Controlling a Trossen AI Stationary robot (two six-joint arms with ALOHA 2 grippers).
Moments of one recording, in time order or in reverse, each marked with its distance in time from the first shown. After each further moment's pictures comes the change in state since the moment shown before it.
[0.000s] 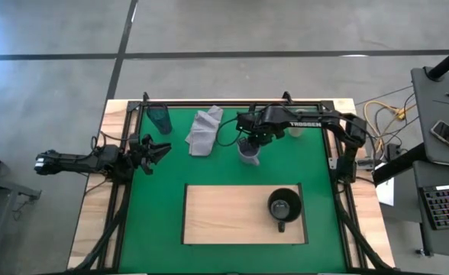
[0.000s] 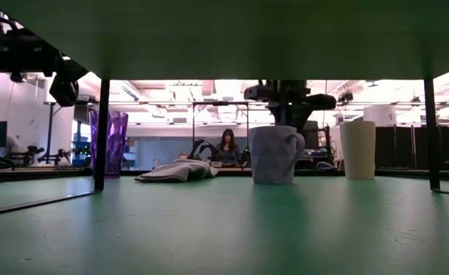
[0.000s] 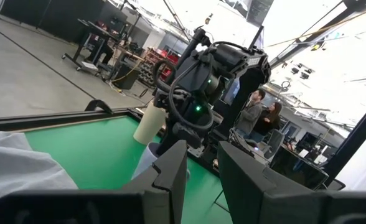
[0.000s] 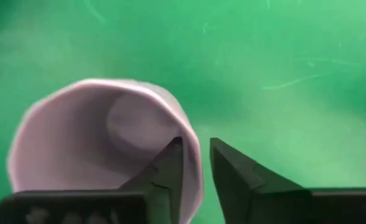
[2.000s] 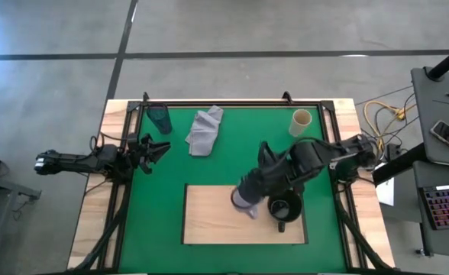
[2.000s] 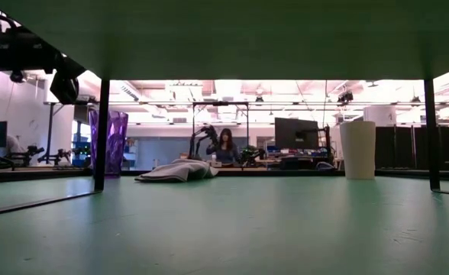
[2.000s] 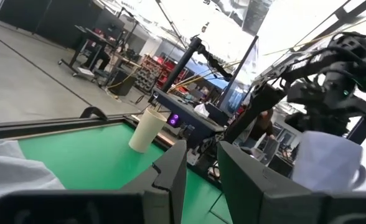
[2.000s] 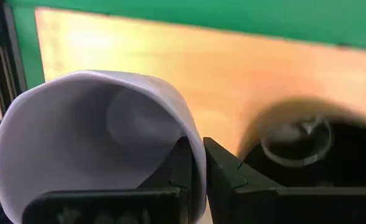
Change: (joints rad) left arm 0.000 0.000 -0.002 0.041 -0.001 0.000; right arm 0.638 0.006 0.753 -0.539 -0.059 0.932
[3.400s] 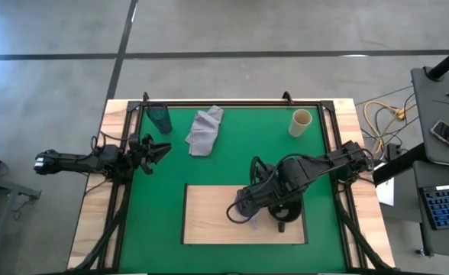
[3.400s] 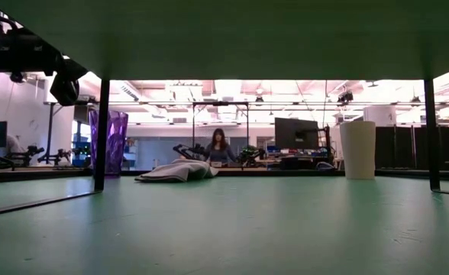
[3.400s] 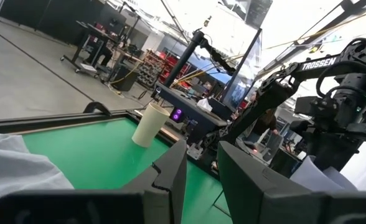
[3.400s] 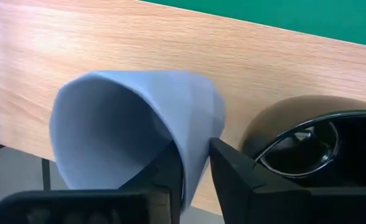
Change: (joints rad) left arm 0.000 0.013 0.000 -0.014 0.001 0.002; right arm 0.046 0.079 -0.027 0.000 0.023 -0.033
